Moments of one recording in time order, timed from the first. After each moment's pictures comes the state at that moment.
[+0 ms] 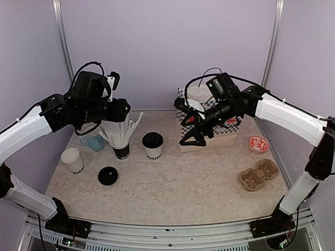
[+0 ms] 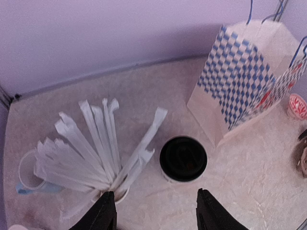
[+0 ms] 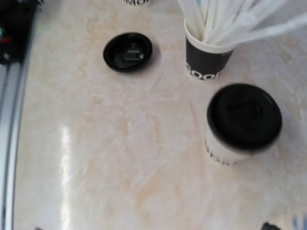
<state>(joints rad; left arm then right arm) -0.82 1.31 1.40 -0.58 -0.42 -0.29 0.76 1.67 1.63 -0.76 -0.52 -0.50</state>
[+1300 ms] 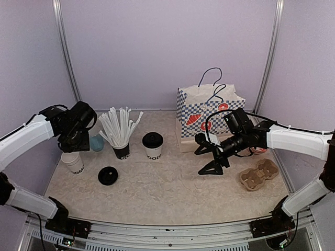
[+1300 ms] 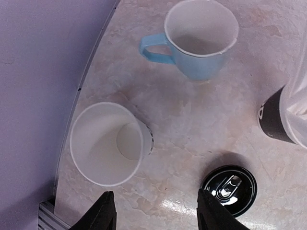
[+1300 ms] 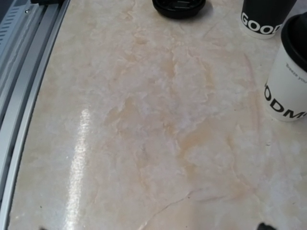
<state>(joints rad) -0.52 1.29 1.13 -1.12 -0.53 -0.68 0.63 1.41 0.98 -0.45 -0.74 -0.70</state>
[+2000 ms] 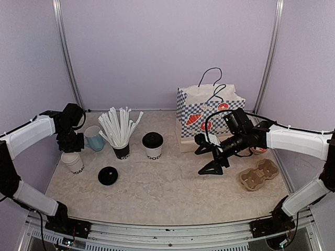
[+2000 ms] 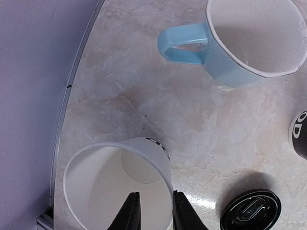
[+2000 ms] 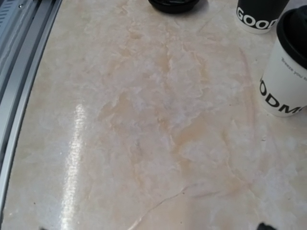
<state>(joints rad) -0.18 1.36 1.05 -0.92 -0.34 -0.41 0.63 1.42 0.98 -0.45 -0.72 -0.71</state>
